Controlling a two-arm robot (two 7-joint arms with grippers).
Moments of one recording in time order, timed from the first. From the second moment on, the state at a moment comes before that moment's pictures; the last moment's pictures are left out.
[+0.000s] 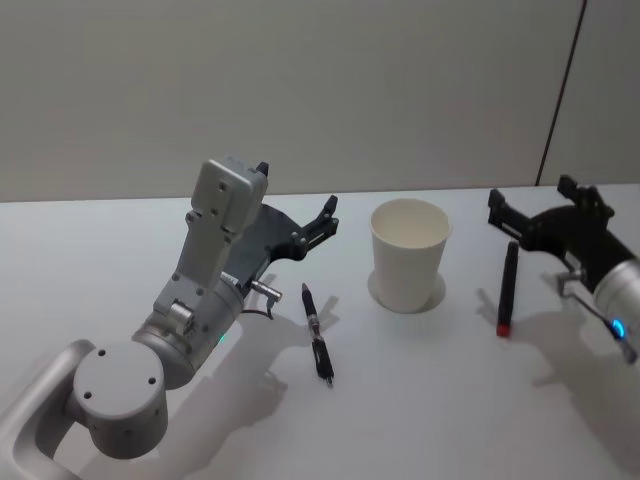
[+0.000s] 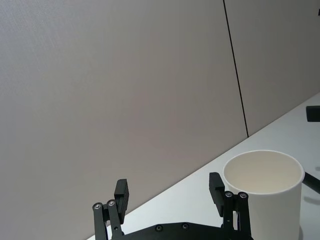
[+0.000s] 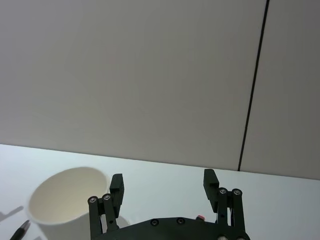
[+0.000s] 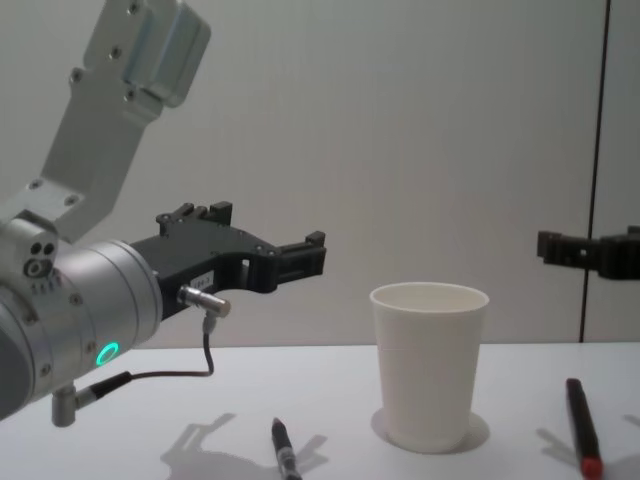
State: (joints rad) left arm -0.24 0.38 0.45 -1.63 -0.20 0.01 -0.01; right arm 0.10 0.29 -0.21 -1.75 0.32 0.24 0.04
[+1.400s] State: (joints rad) left arm -0.24 0.38 0.45 -1.63 -0.20 0.01 -0.01; right arm 0.33 0.19 -0.19 -1.49 0.36 0.69 -0.09
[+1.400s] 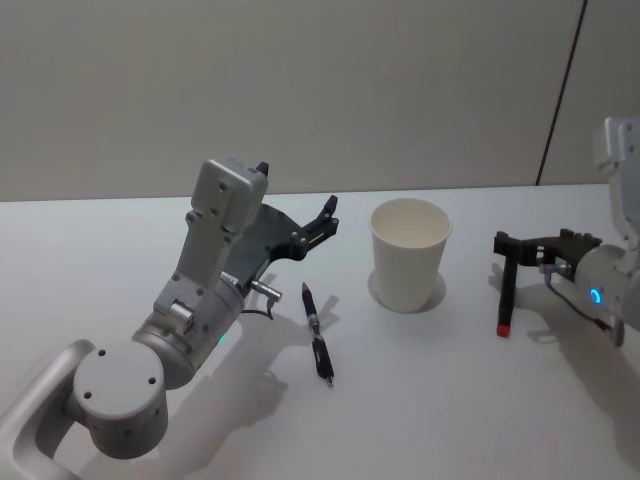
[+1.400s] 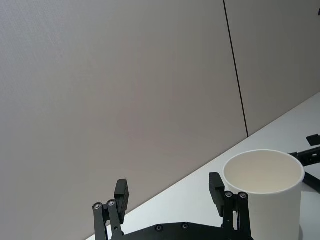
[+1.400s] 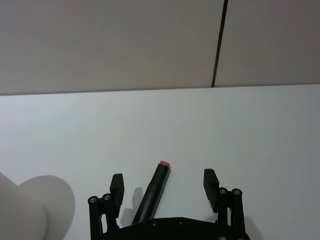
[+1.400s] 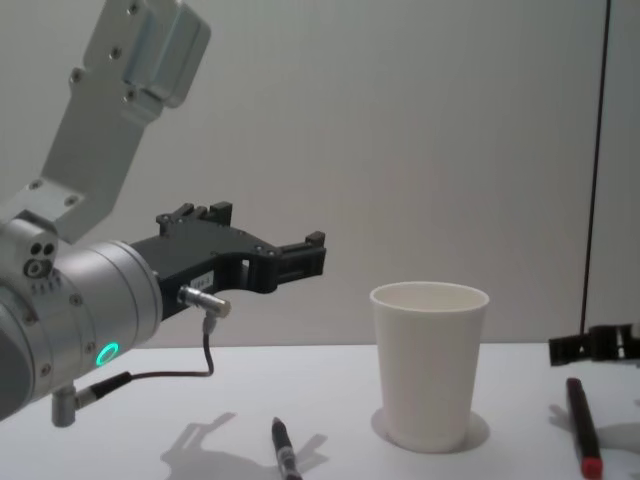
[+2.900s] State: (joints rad) left arm -0.24 0.38 0.45 -1.63 -0.20 0.01 -0.01; right arm 0.38 0.13 -0.22 -1.38 0.32 0.73 -0.10
